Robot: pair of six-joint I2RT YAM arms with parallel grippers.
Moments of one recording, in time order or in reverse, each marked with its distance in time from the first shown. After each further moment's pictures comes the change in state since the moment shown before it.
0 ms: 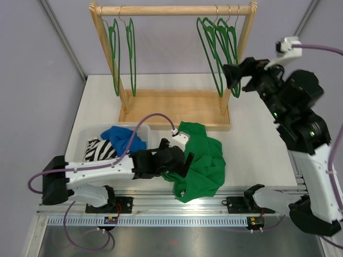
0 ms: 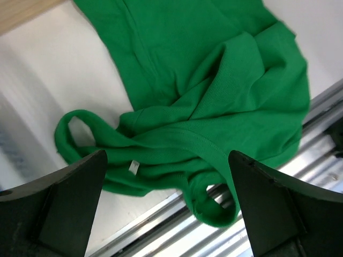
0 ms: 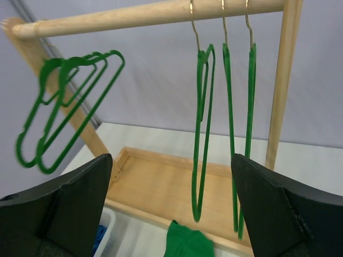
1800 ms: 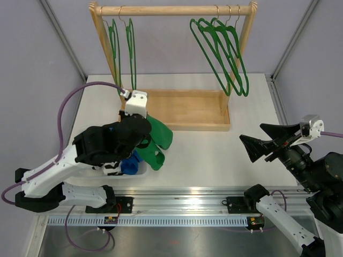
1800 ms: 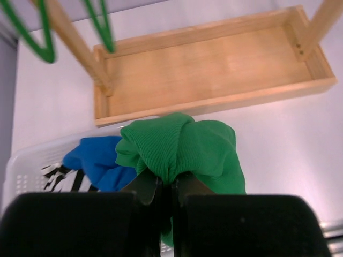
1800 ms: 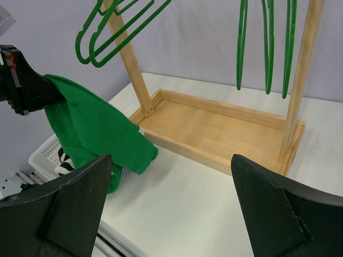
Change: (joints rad) left arm 0.059 -0.047 0.655 -0.586 -0.473 0.084; right arm 0.000 -0.735 -0.529 -0.197 -0.249 0.030
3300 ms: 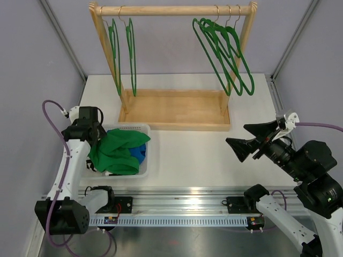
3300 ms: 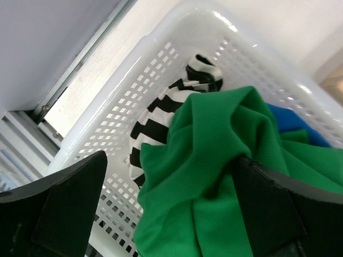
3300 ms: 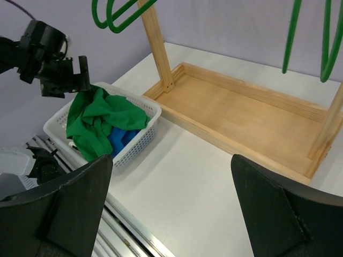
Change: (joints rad) left arm 1.238 -0.090 -0.592 0.134 0.358 -0.048; right arm 0.000 0.046 -0.092 0.049 -0.153 -0.014
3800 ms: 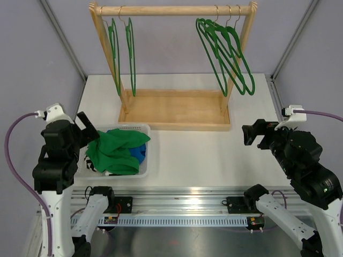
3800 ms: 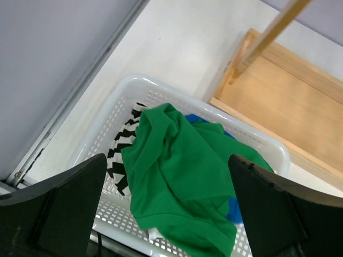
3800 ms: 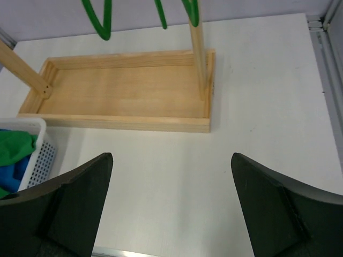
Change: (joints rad) left arm -0.015 -0.355 0.276 -0.099 0.235 0.172; right arm 0.000 0.081 0.038 -0.184 0.520 0.068
